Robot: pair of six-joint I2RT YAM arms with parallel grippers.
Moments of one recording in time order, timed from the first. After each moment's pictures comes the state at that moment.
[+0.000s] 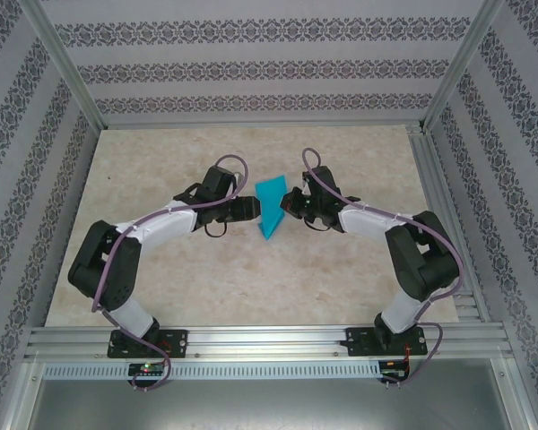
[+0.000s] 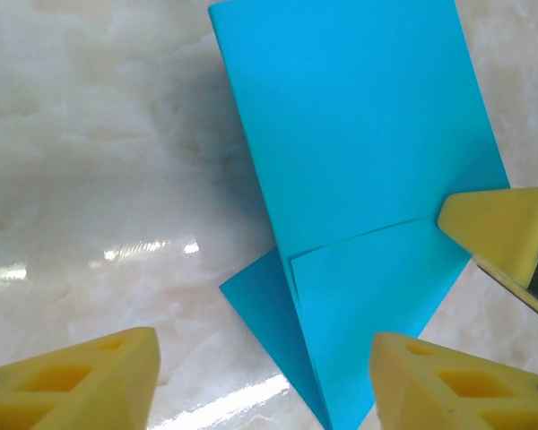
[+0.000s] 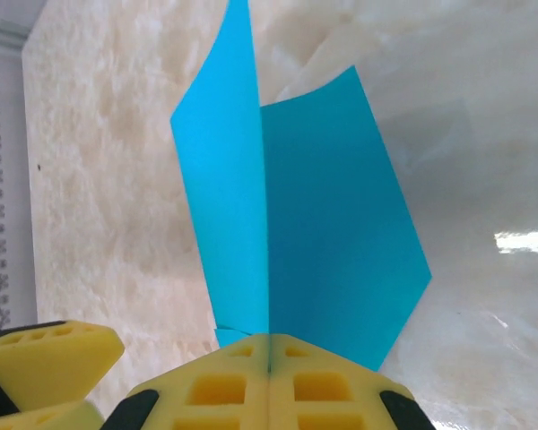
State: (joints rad) left arm -0.52 1.64 1.02 -0.23 0.25 -0.59; right arm 0.49 1.68 0.93 0.01 -0.30 0.87
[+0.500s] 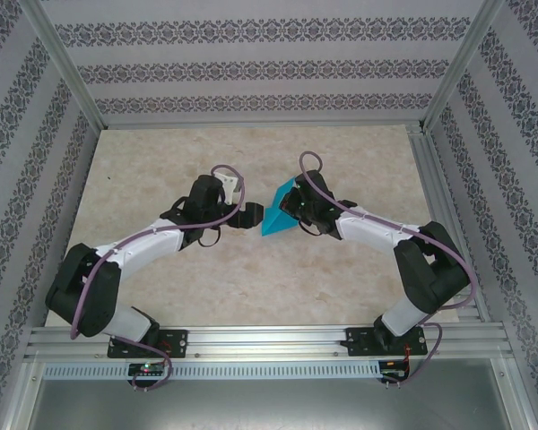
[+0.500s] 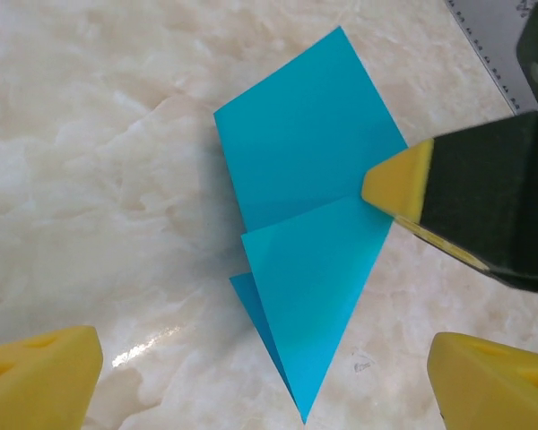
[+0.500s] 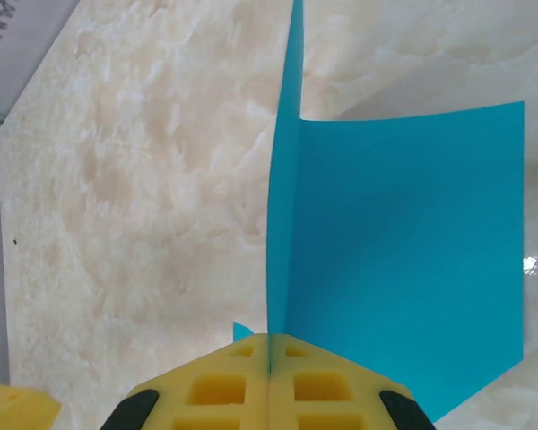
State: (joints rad) left arm -0.54 1.46 0.83 0.00 0.27 -0.39; right arm 0.58 1.61 0.93 -0.06 -0.04 1.01
